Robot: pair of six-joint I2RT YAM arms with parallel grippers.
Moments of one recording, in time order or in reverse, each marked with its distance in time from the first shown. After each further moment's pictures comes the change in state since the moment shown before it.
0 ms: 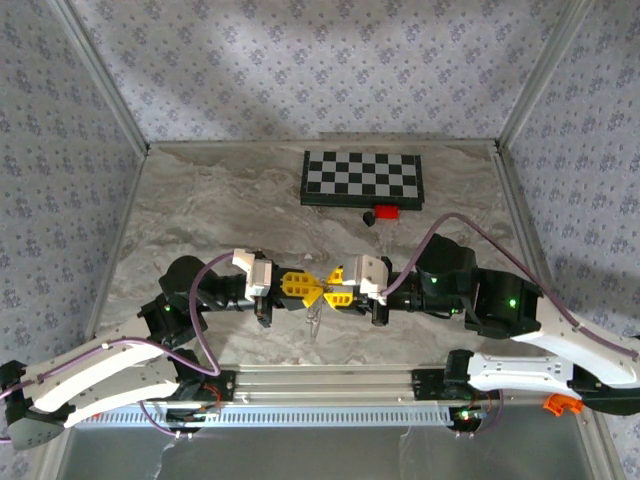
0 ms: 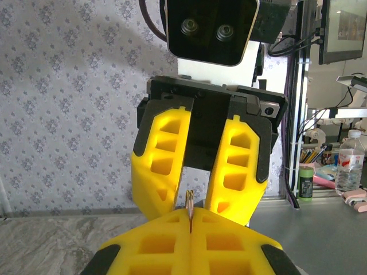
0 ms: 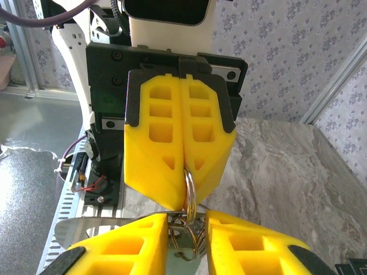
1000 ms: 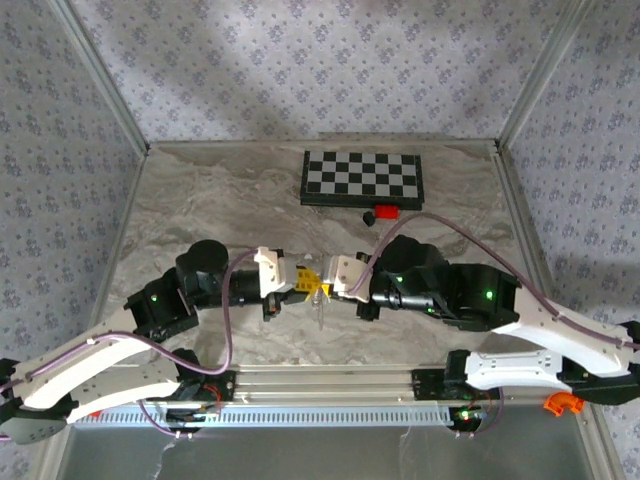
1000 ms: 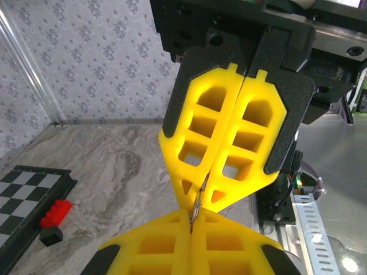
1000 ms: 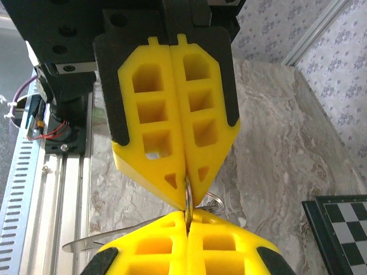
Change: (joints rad) left arm -0.006 0.055 0.206 -0.565 -0.188 0.251; right arm 0.032 0.123 0.076 -0.182 0.196 -0.045
